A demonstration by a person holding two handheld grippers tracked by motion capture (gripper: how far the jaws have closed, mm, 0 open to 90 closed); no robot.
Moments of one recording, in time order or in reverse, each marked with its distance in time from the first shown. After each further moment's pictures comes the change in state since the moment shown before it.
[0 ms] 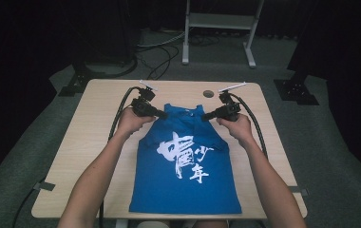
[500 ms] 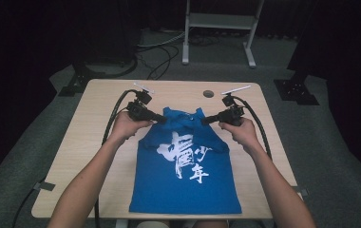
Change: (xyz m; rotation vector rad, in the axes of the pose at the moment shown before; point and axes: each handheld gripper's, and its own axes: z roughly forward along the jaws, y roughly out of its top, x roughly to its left) left arm -0.025 -0.016 -0.021 -0.005 -0.081 -0.004; right arm 0.026 -0.020 -0.017 -0.011 0.110 -0.046
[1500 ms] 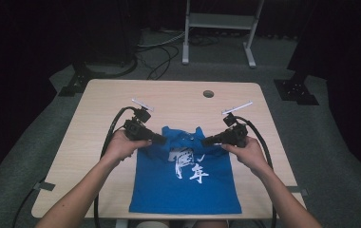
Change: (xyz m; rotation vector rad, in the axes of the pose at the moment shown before) left arm -0.050 -0.043 -0.005 0.077 -0.037 -0.068; right arm 0.043 -0.052 -0.003 0.062 0.044 -0.092
